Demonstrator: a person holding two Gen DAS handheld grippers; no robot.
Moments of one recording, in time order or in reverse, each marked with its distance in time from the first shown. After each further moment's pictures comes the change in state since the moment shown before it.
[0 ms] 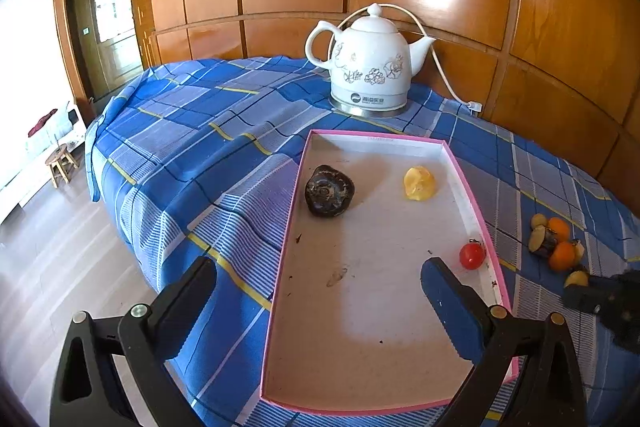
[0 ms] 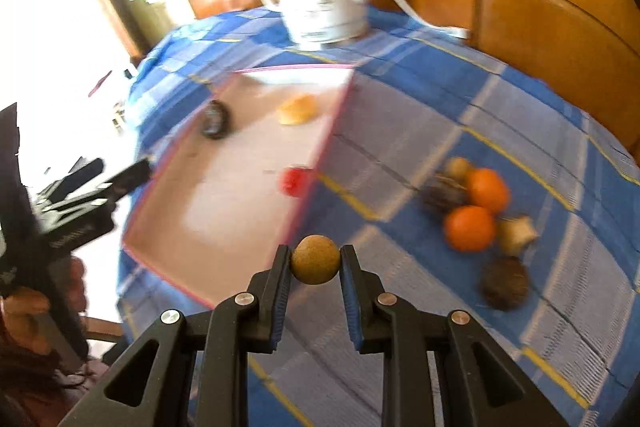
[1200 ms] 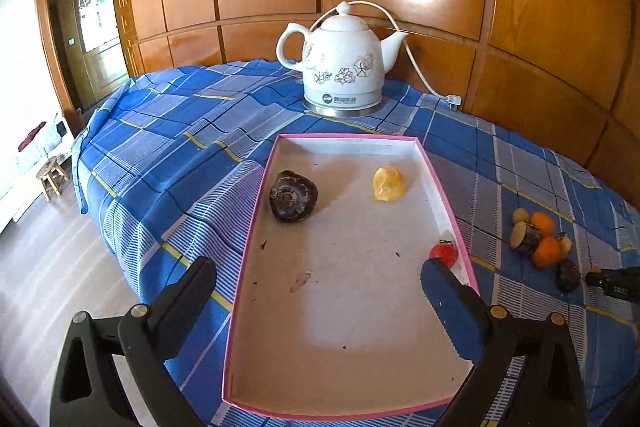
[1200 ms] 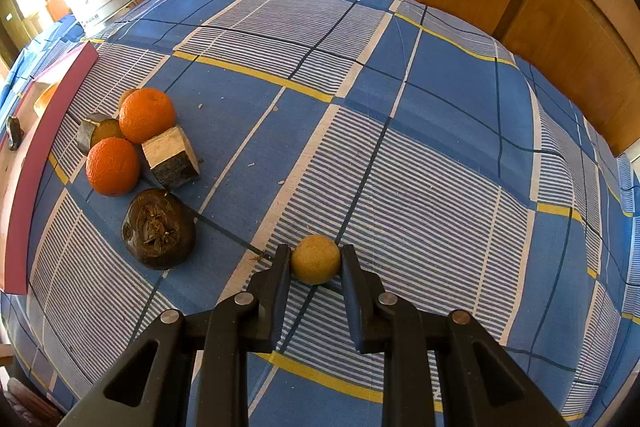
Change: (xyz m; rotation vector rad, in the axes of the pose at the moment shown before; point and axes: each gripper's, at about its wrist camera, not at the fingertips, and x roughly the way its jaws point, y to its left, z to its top) left arm -0.001 -0.030 0.006 0.052 0.002 -0.027; right arm -0.012 -0.199 -0.056 0.255 0.151 -0.404
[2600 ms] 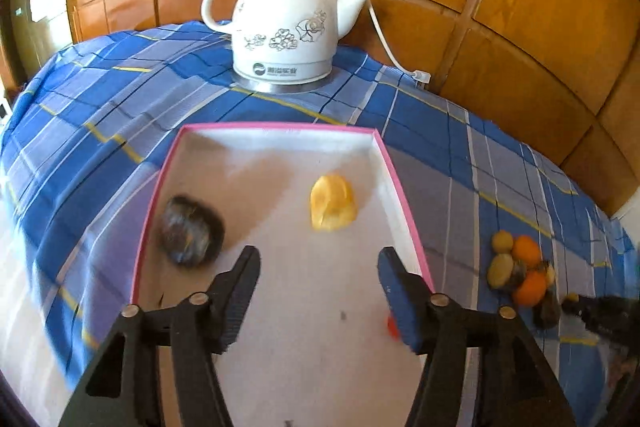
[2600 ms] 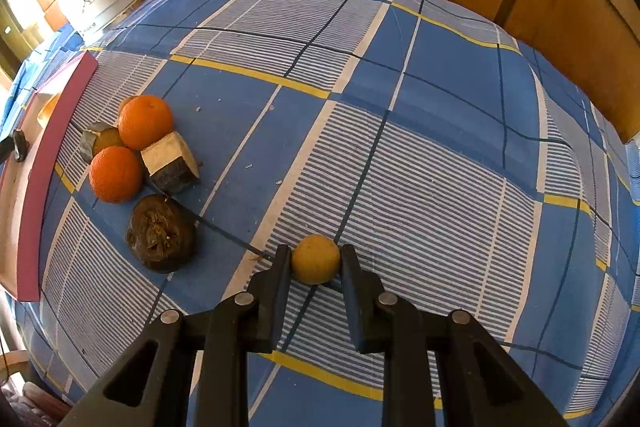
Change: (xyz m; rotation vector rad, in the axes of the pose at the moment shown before) left arm 0.083 -0.029 0.041 -0.005 0.147 -0.207; right arm 0.002 -0.014 0.007 0.035 0.028 0.045
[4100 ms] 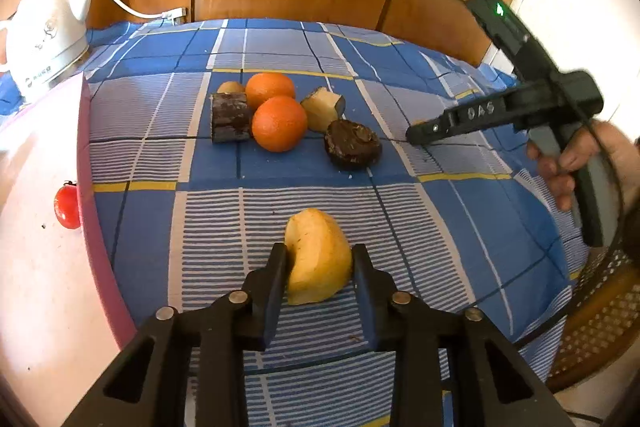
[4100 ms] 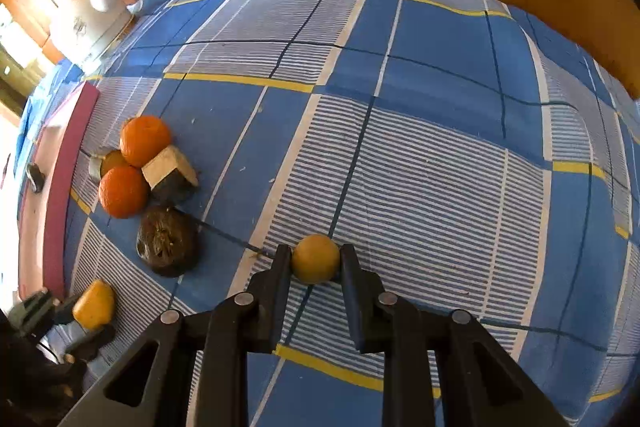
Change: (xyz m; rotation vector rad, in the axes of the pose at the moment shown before) left arm -0.002 -0.153 -0.109 0.438 0.132 -0.424; right arm -0.002 -0.036 -0.005 0.104 0.015 0.095
